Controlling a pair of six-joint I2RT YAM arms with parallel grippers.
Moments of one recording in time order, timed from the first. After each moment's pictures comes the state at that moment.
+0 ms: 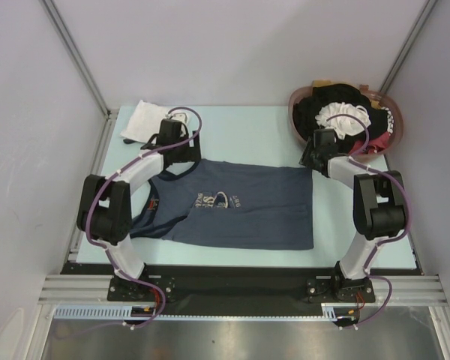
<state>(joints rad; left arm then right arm) -0.27 1.75 1.22 -0.22 -0.04 -0.26 0.12 1.79 1.08 -0.03 0.11 0.42</state>
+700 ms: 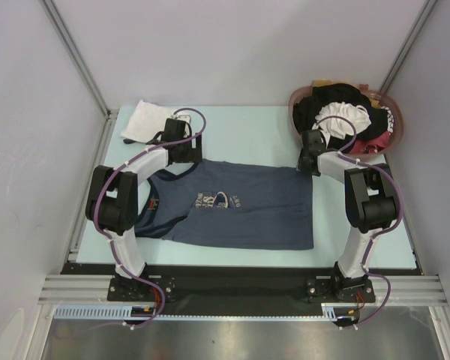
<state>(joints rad) -0.27 1.87 1.31 -0.27 -0.05 -0.22 0.19 1.87 1.17 -0.23 0.29 0.41</state>
